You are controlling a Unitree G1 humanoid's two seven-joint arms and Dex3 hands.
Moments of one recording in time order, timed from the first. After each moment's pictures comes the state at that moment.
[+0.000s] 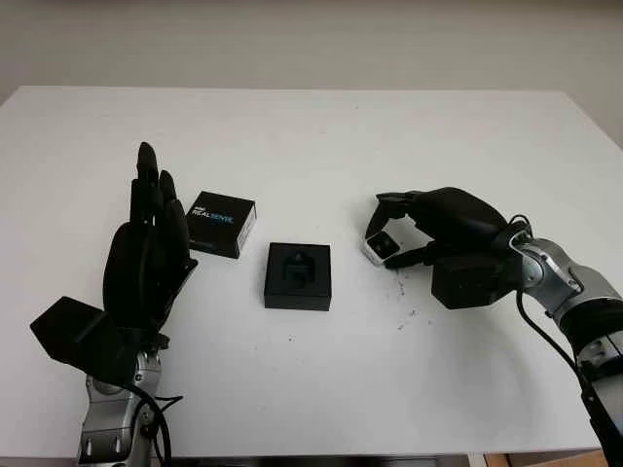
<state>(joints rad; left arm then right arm) -0.03 0.13 0.16 -0.13 -0.18 -0.16 -0.14 -0.76 -0.64 0.38 0.95 -0.62 -0.71 0.01</state>
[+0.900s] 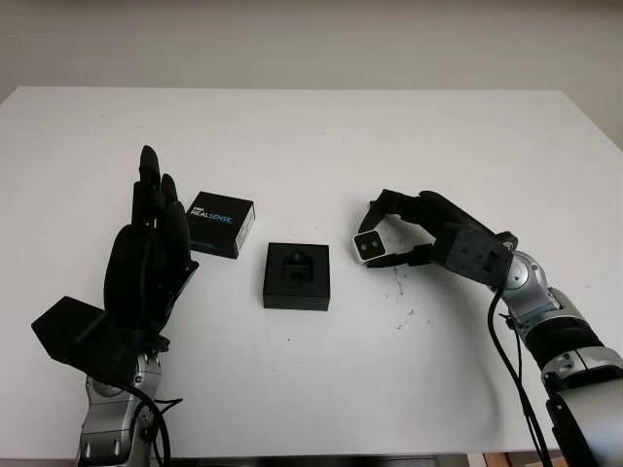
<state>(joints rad) -0.01 0.13 0.16 -0.14 -0.18 -0.13 -0.15 -0.69 -0.48 0.19 0.93 -0.26 -0.50 0.28</state>
